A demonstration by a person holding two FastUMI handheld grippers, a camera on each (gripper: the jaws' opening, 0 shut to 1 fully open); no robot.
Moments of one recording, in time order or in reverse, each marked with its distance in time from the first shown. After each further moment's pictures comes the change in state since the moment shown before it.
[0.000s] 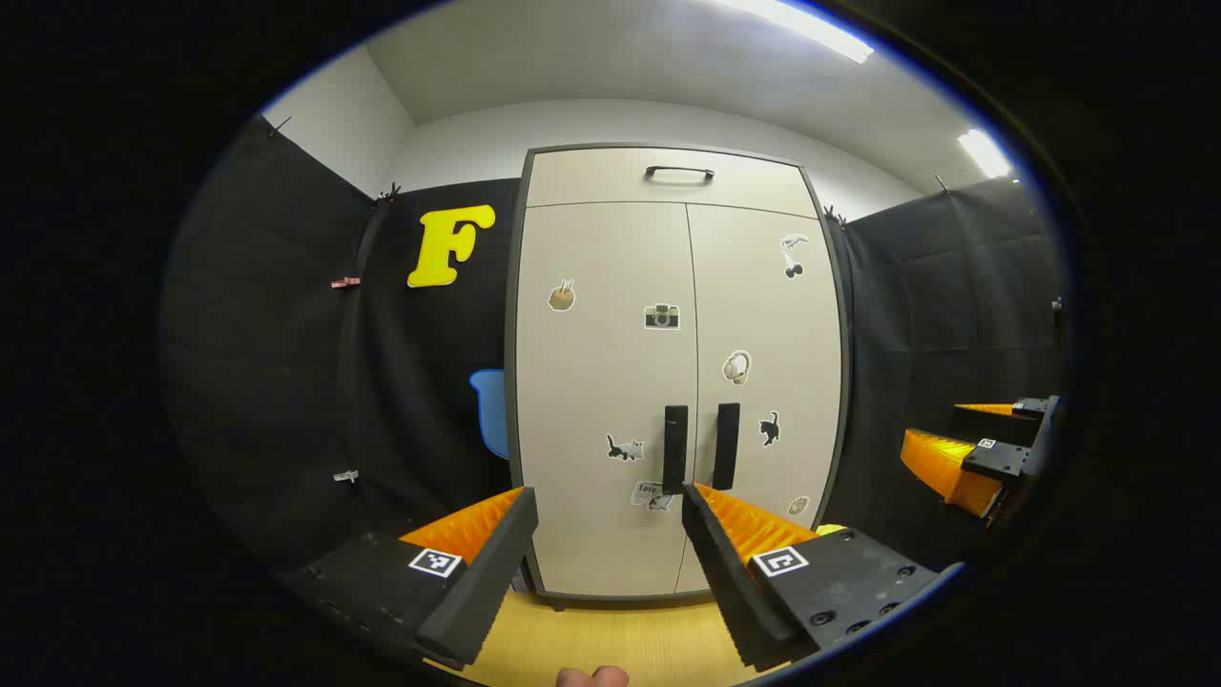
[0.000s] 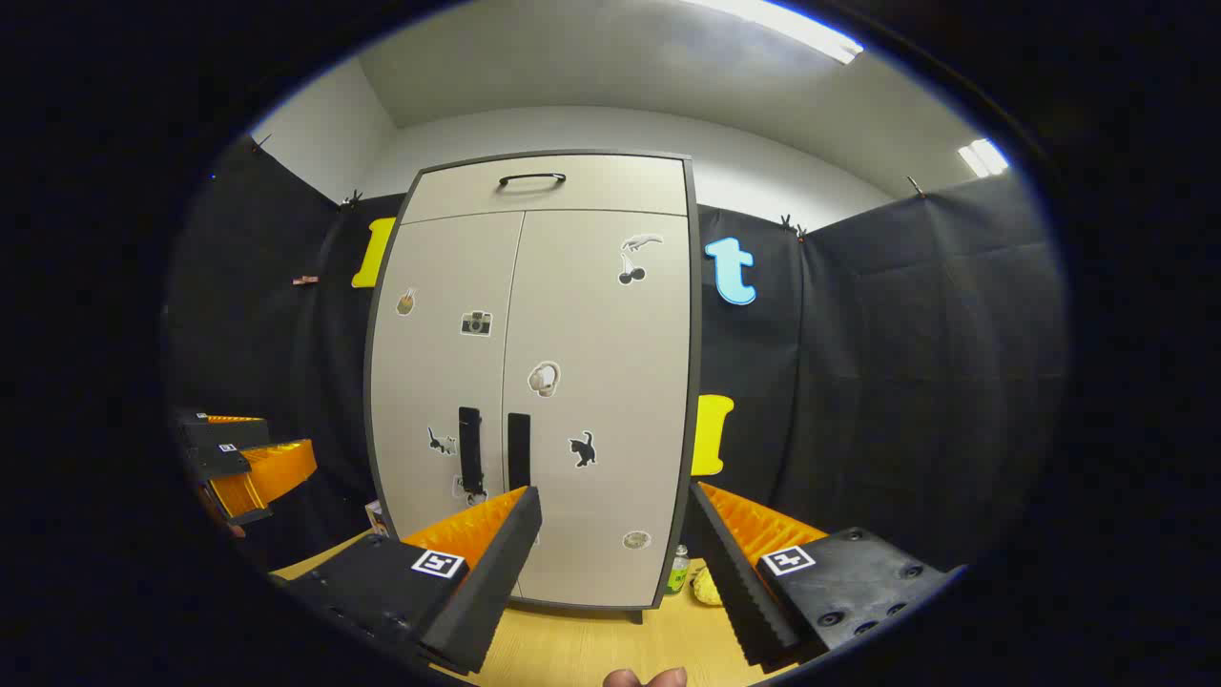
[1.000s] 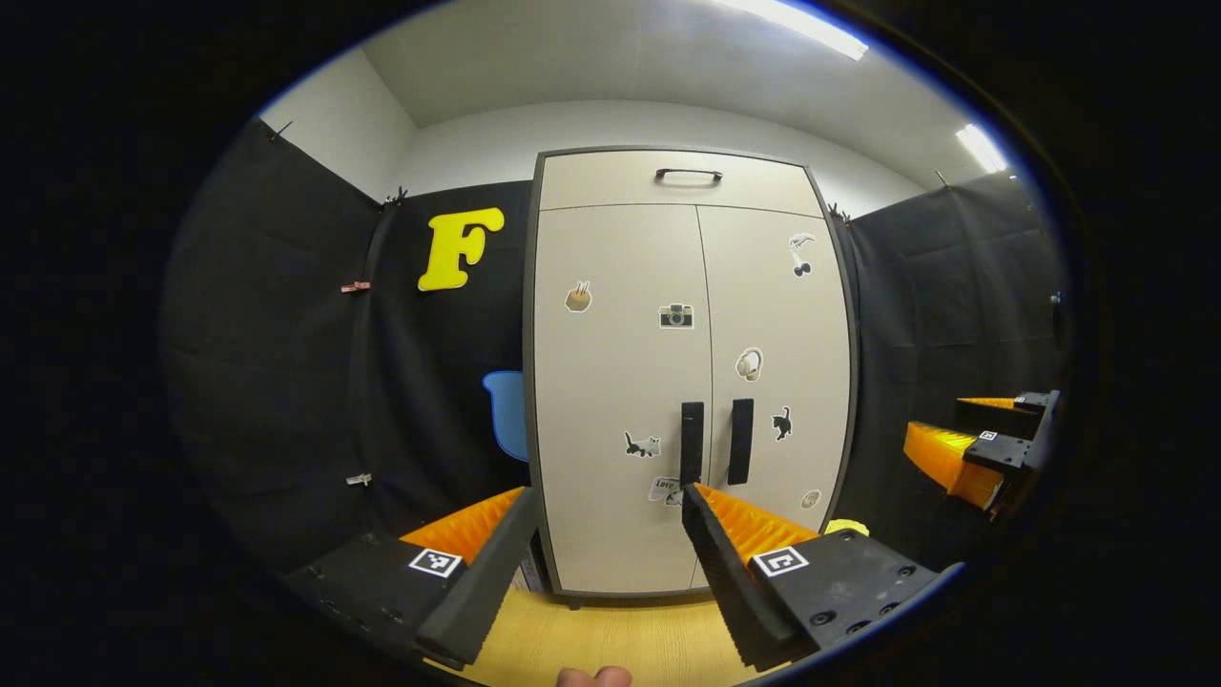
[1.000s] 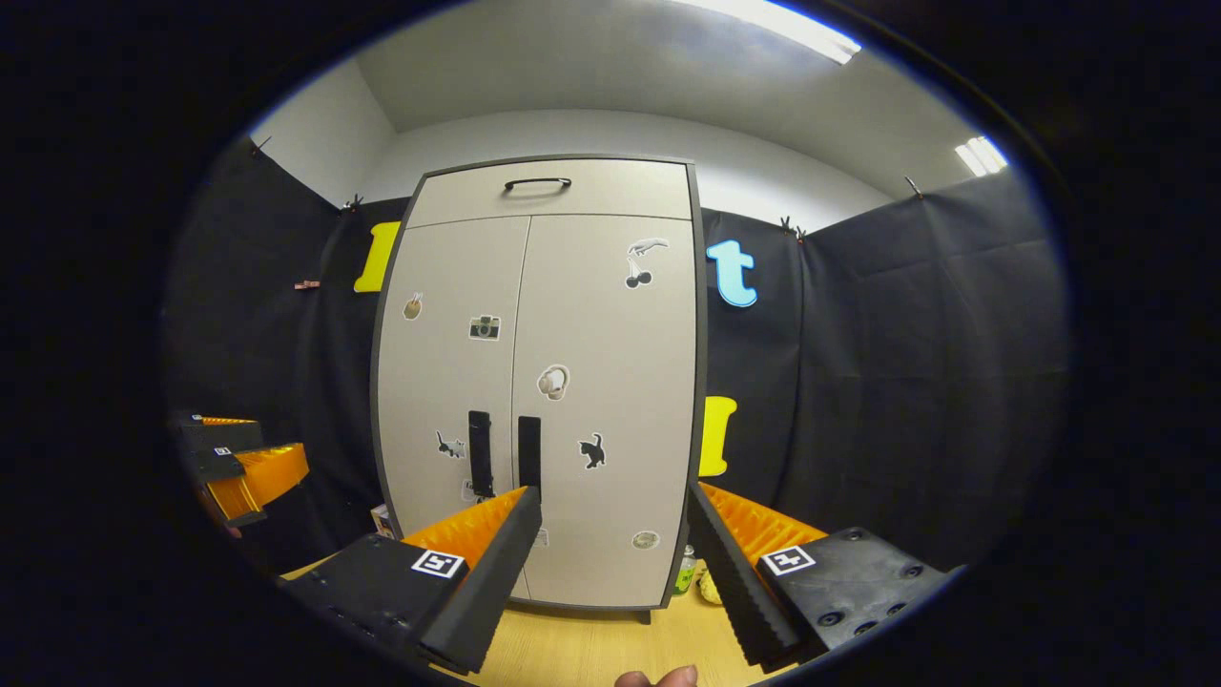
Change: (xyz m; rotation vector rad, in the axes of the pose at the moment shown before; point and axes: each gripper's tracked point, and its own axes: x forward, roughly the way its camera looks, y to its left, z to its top) left arm -0.010 0.018 -0.001 0.011 0.001 0.016; right arm -0.001 0.021 0.000 0.017 -0.008 0.017
